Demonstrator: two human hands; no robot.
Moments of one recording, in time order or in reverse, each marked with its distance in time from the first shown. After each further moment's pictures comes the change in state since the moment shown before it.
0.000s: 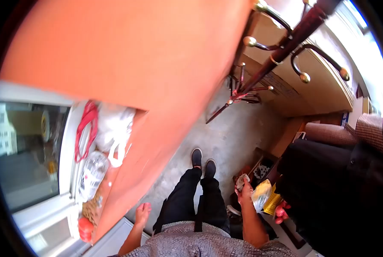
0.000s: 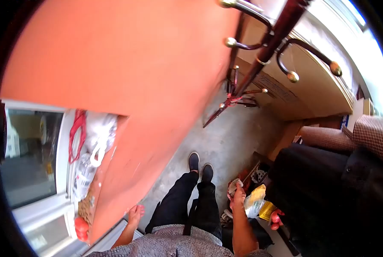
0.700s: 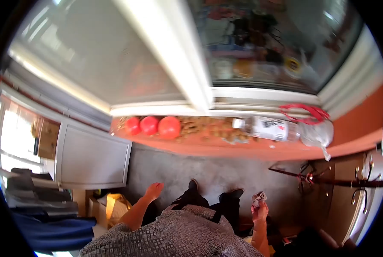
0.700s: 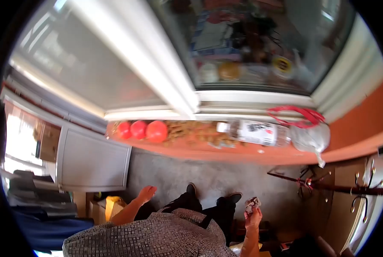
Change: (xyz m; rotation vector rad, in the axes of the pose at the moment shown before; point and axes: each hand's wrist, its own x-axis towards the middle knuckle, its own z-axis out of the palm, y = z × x) left_hand -0.120 -0.272 -0.043 -0.167 0.380 -0.112; right_hand -0.102 0.042 0.116 -0.644 -0.641 -0.167
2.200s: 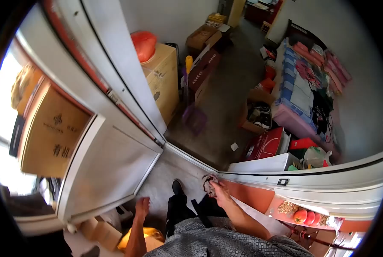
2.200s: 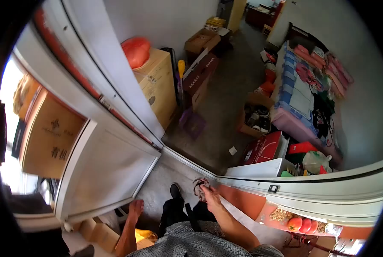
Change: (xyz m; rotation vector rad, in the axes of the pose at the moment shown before) left_hand 0.185 -0.465 -0.352 -0.863 0.418 -0.264; right_hand -0.189 0.510 0.793 -0.949 -0.492 0.180
